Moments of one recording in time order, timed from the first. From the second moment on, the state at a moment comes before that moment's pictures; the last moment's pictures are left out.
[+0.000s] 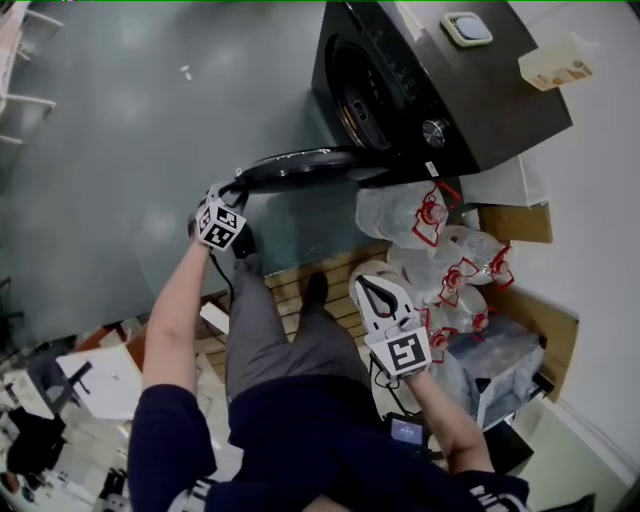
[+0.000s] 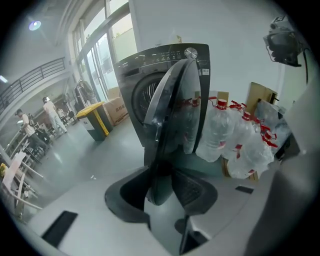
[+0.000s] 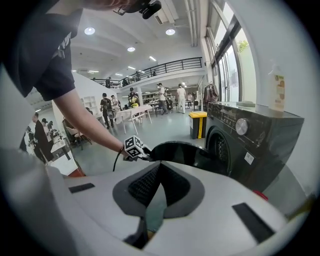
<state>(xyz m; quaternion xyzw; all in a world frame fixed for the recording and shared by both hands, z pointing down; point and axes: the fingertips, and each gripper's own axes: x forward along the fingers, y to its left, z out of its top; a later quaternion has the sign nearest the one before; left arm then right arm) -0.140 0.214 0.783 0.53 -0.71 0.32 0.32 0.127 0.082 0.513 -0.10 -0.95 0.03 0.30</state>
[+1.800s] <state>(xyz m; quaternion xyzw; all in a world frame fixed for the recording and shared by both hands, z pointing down) -0.393 -0.006 0.781 0.68 -0.49 0.46 0.27 -0.113 0.000 0.502 0.07 -0.93 0.14 0.32</state>
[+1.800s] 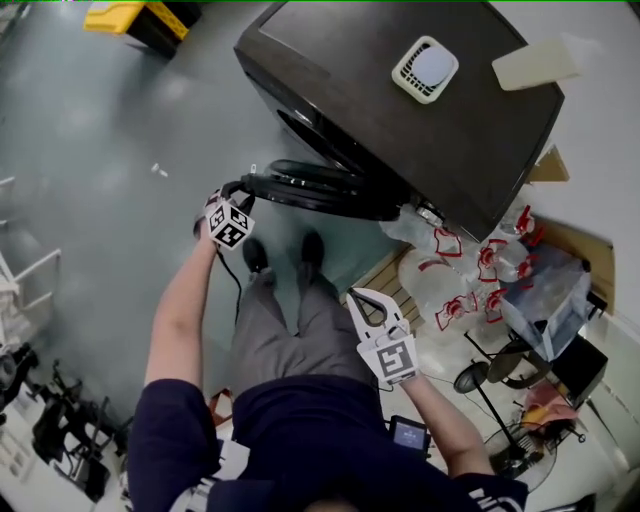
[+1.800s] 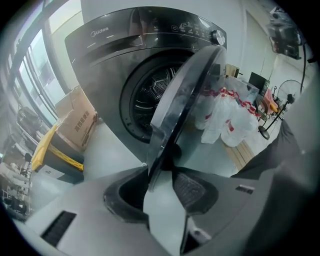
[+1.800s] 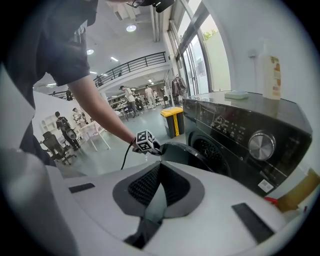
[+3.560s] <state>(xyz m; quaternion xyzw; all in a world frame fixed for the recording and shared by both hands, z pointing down) -0.440 -0.165 0.774 0.82 -0.34 0.44 0.15 -0.308 -0.028 0.520 0.38 -0.86 0.21 0.27</state>
